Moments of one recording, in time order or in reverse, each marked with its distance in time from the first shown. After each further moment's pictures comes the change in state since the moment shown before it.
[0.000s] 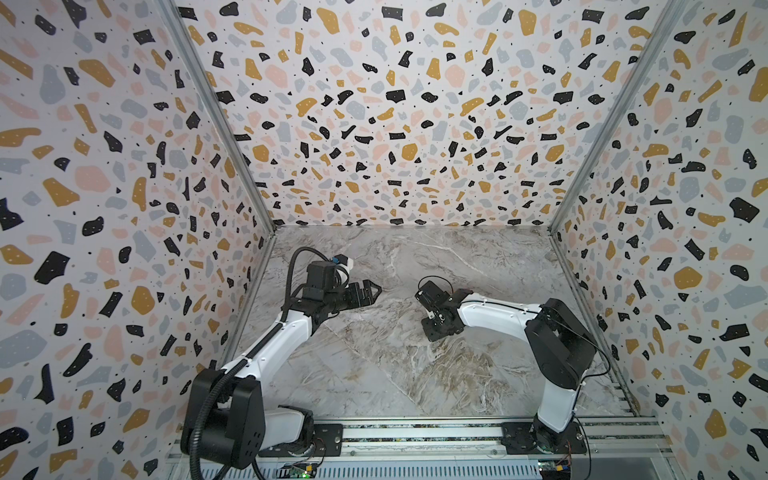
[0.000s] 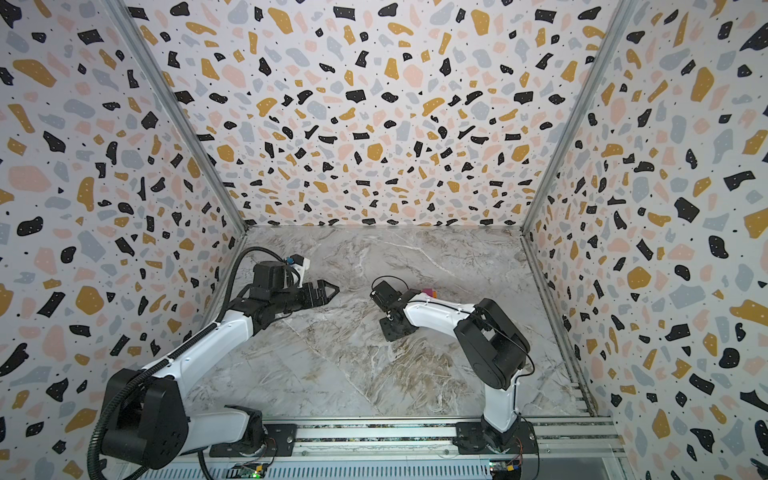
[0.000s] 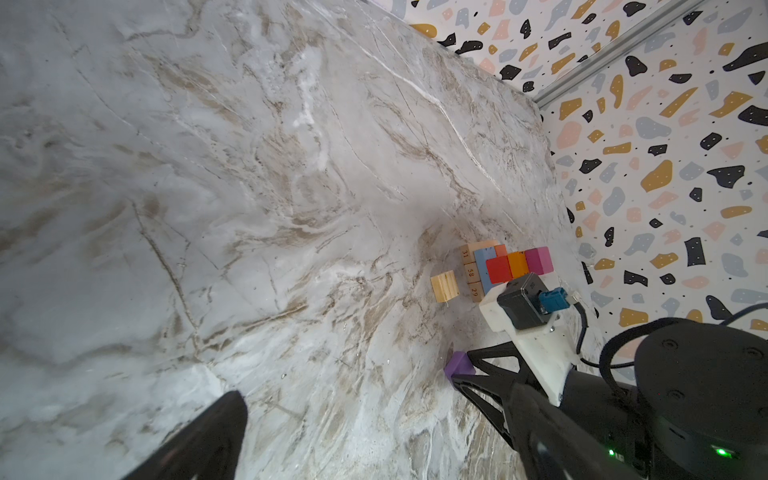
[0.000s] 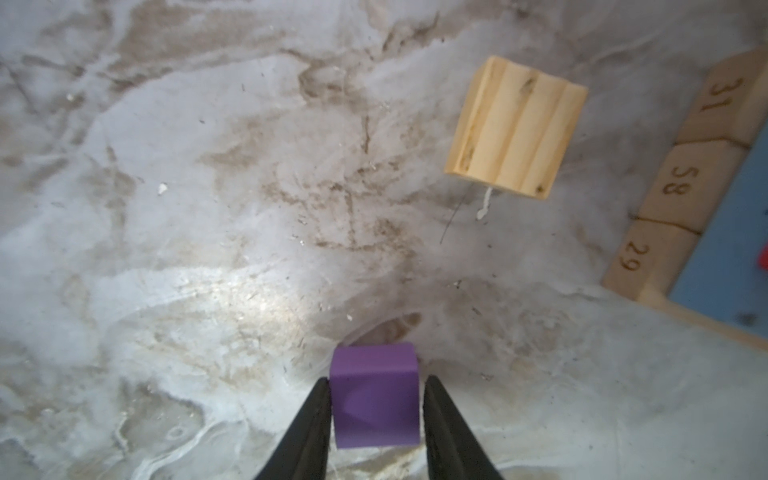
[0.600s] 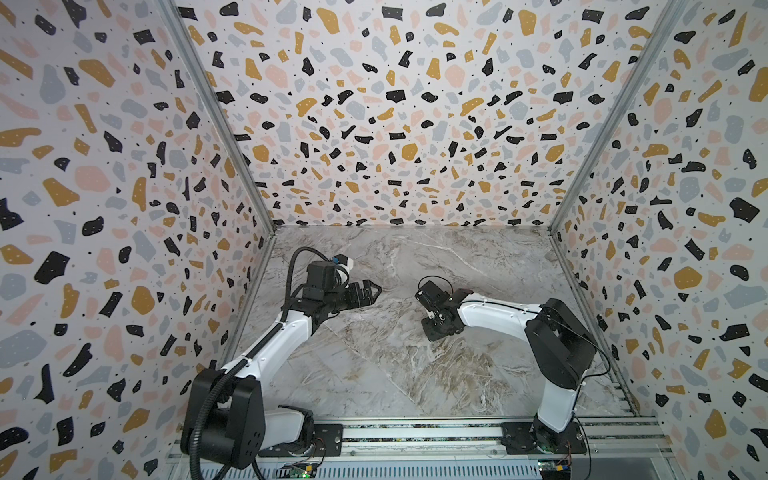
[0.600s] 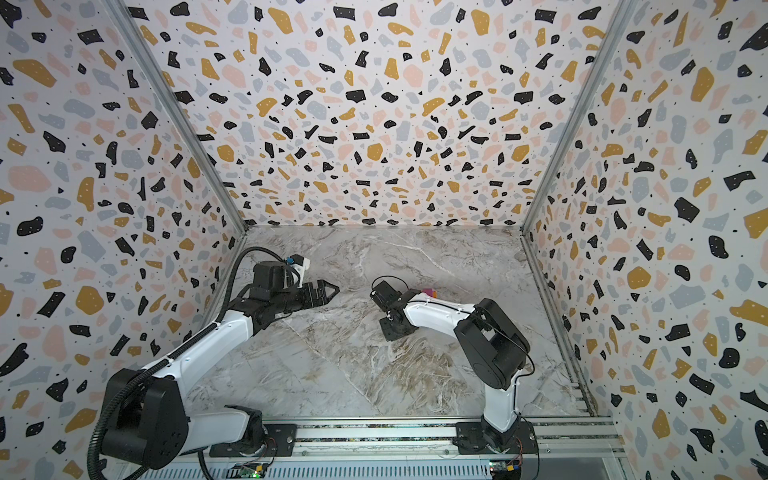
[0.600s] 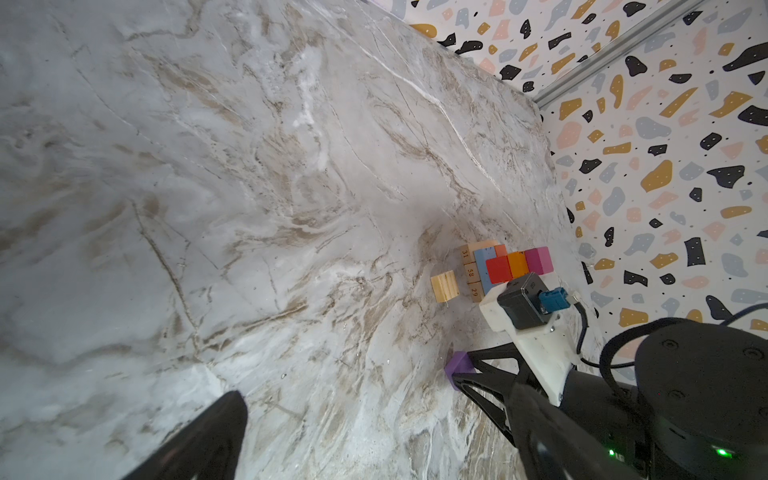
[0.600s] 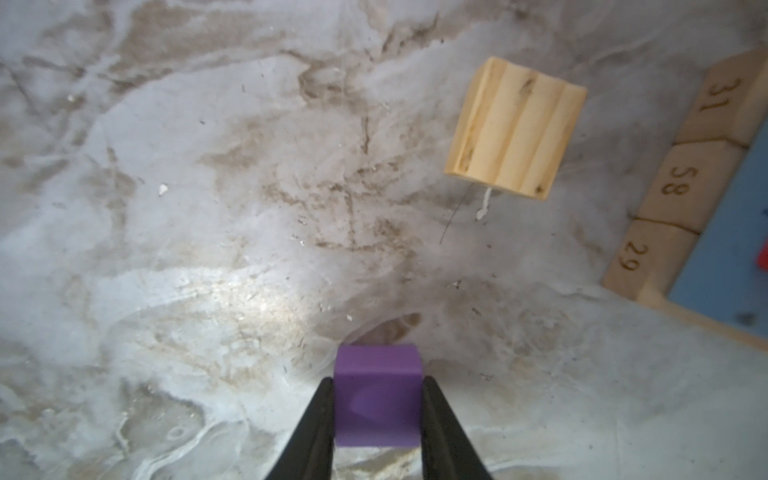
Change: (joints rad) left arm 0.000 0.000 0.000 0.000 0.000 0.000; right arm 0.000 0.000 0.001 -0.001 0.001 0.000
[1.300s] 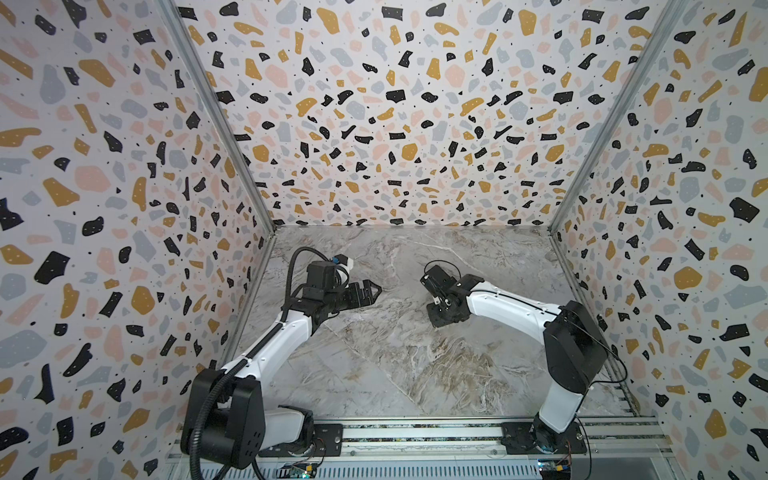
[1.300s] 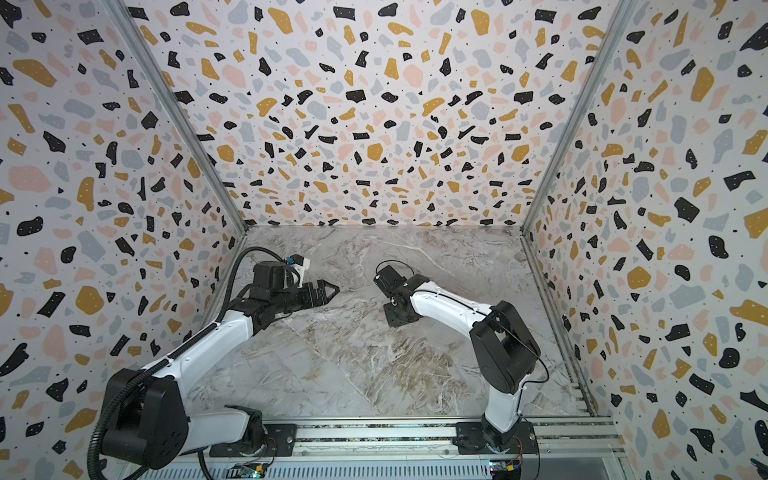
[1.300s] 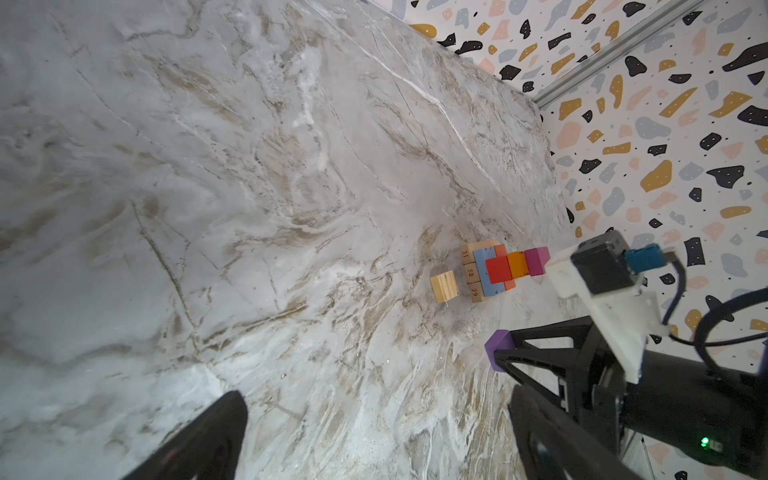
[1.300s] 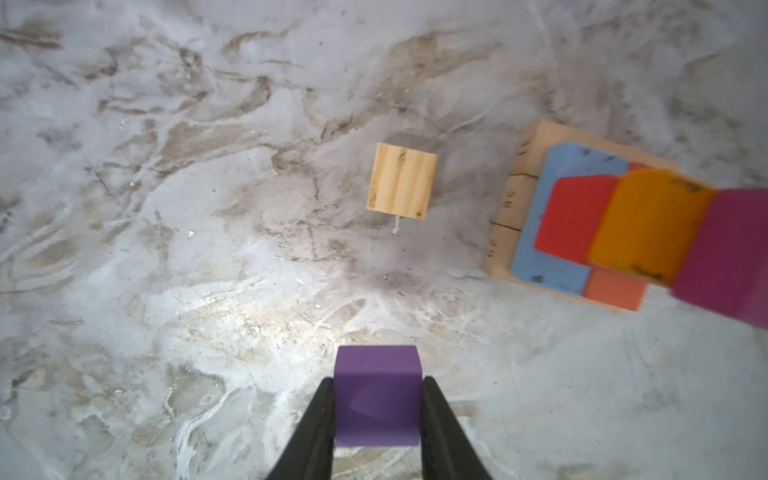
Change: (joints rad) left arm 0.000 0.000 0.000 0.000 0.000 0.000; right arm -0.062 -0.071 0.138 -0.172 0.050 0.034
